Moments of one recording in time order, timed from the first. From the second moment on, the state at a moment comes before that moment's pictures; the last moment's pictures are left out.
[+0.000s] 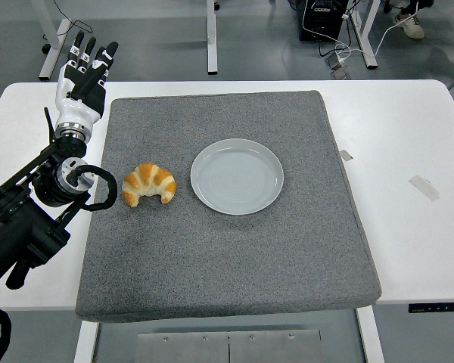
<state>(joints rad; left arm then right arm) -0.77 0.14 -0.88 -0.79 0.05 0.07 -0.50 -0.09 0.00 0.04 0.20 -0.15 0.01 0.25</state>
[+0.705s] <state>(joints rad) -0.76 0.22 -0.87 -0.79 0.08 -0.11 -0.50 -0.09 0.00 0.05 0.20 -0.15 0.01 0.25</state>
